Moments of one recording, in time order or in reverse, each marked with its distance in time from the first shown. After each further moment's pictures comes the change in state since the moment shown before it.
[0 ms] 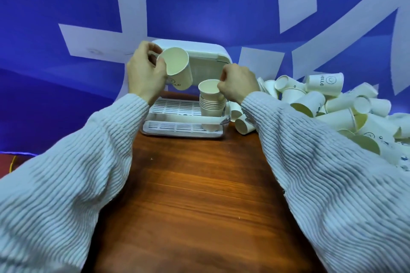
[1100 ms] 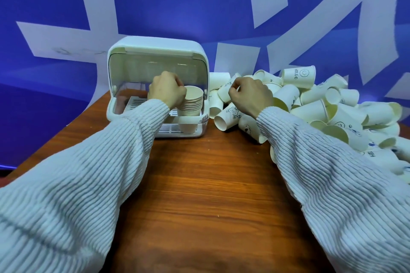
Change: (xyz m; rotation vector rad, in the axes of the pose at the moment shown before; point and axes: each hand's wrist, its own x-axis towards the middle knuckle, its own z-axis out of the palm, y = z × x) left_hand -0.025 0.023 0.085 0.384 -0.460 -0.155; right_hand -0.032 0.090 -0.007 -0.050 0.095 0.106
